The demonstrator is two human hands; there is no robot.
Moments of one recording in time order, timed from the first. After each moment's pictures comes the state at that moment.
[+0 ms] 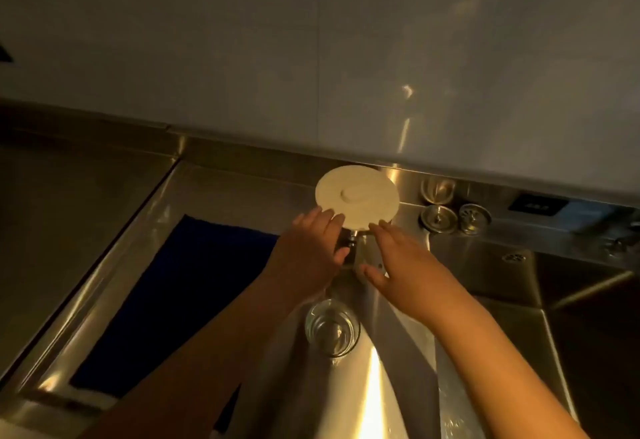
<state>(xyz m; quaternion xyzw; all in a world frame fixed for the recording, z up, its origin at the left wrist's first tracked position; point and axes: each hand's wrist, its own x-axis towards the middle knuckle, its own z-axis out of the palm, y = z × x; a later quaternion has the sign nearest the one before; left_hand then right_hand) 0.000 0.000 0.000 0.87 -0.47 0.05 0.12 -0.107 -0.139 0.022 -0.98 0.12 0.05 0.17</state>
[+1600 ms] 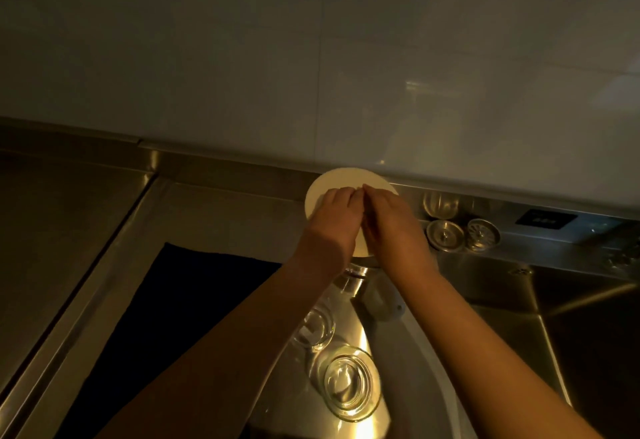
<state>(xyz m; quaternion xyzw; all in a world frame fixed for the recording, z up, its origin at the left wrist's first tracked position) 0.091 -0.078 -0.009 0.87 -0.46 0.02 0.18 0.011 -0.168 -0.005 -0.95 0.16 -0.17 0.21</state>
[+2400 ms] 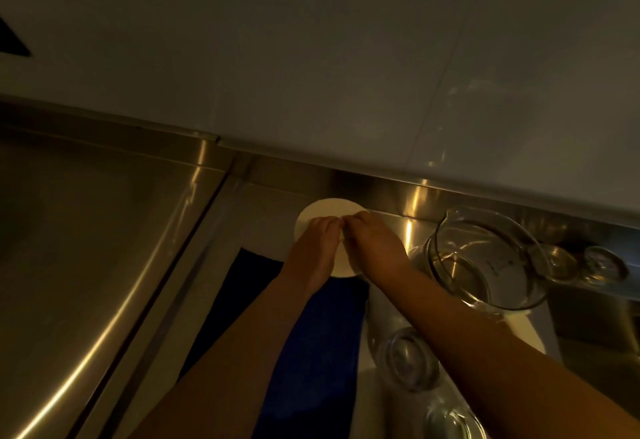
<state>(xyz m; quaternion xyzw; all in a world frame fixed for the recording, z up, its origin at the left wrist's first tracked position) 0.215 0.057 -0.109 0.88 -0.40 -0.05 0.26 0.157 -0.070 -0.094 -0.99 0.07 -0.01 0.16</state>
